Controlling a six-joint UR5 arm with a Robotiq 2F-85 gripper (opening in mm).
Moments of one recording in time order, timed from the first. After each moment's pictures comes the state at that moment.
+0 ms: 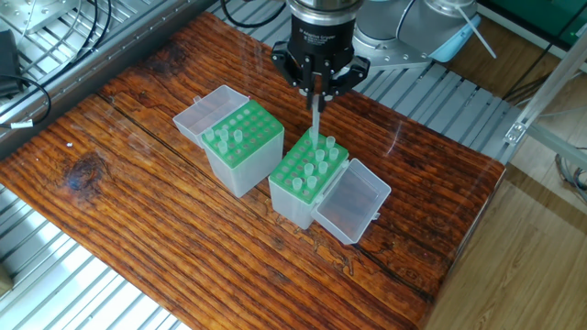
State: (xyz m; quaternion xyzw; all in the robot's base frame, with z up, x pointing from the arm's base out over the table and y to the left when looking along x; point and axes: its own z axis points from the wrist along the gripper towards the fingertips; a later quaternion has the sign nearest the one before) arm 0.445 0.123 0.249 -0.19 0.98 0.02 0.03
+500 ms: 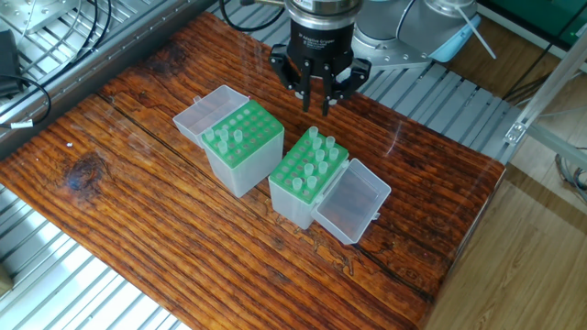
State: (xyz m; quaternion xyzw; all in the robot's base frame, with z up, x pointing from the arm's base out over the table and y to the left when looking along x) arm 0.447 0.126 0.246 -0.20 0.98 0.03 0.03
